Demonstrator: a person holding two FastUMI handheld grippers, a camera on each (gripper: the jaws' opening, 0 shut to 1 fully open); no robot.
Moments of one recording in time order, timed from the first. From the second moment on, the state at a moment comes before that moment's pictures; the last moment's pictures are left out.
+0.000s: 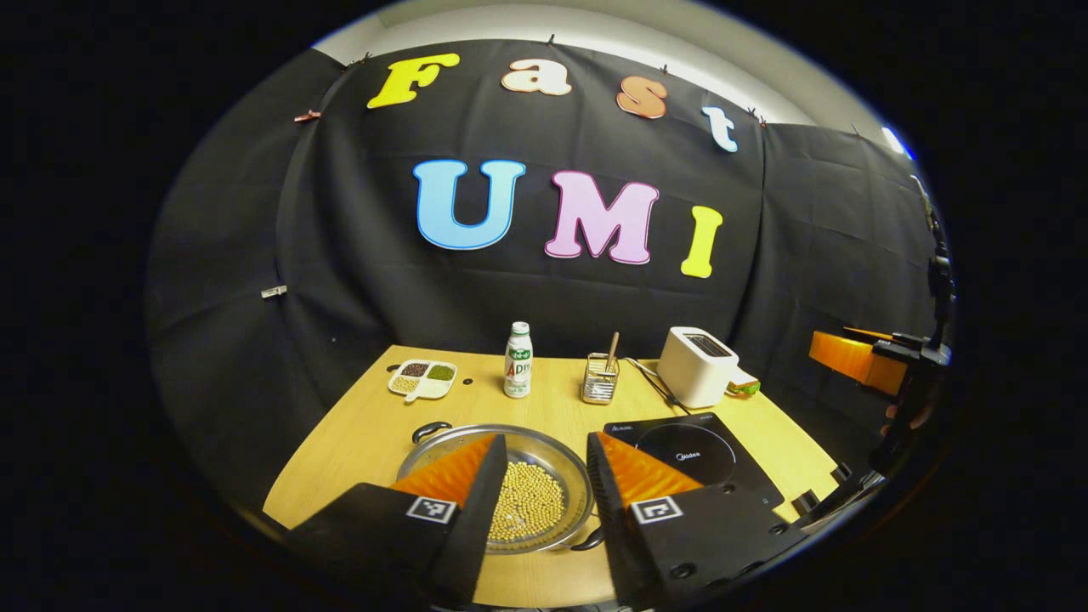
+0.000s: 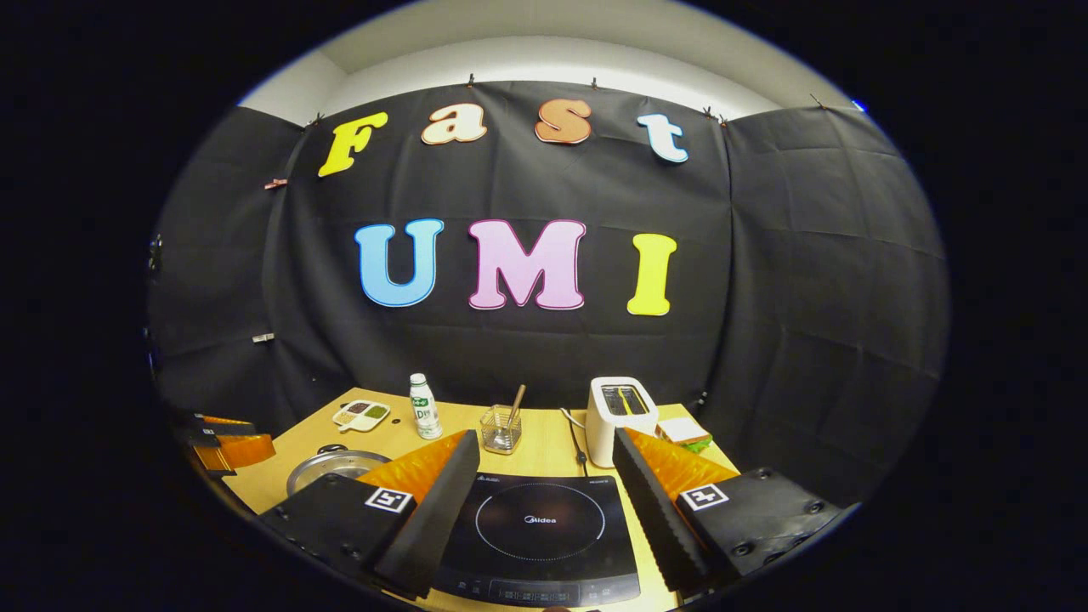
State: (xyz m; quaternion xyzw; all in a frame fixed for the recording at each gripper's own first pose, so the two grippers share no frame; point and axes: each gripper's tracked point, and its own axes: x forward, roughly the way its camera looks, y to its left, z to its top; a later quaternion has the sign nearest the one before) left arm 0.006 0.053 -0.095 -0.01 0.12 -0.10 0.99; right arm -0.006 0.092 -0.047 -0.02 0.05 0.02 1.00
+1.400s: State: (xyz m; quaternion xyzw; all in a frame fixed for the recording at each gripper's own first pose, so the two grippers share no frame) left arm -0.027 0.030 -0.324 0.13 0.40 -0.20 0.88; right arm 0.022 0.036 -0.063 0.03 0.07 0.02 1.00
